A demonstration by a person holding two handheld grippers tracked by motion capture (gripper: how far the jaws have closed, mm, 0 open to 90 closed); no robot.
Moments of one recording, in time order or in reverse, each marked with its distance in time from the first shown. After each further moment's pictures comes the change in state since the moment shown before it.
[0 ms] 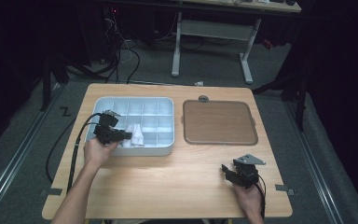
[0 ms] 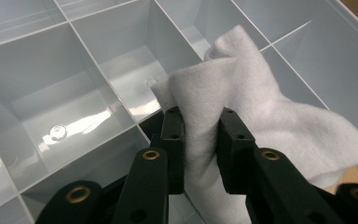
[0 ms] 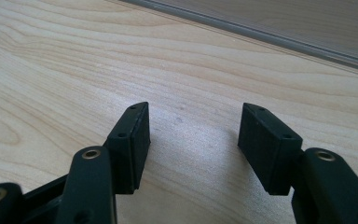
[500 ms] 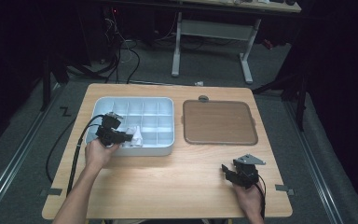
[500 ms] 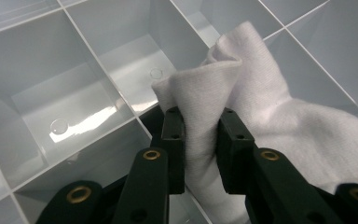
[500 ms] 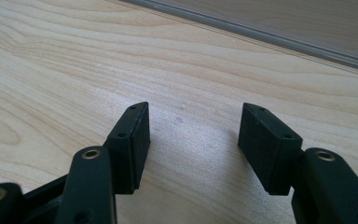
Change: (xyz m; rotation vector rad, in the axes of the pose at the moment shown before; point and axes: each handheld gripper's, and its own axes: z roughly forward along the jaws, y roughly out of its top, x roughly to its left) left arm 0.001 -0.008 0.006 0.014 0.030 0.040; right arm 0.000 0.000 0.000 0.000 0.000 0.000
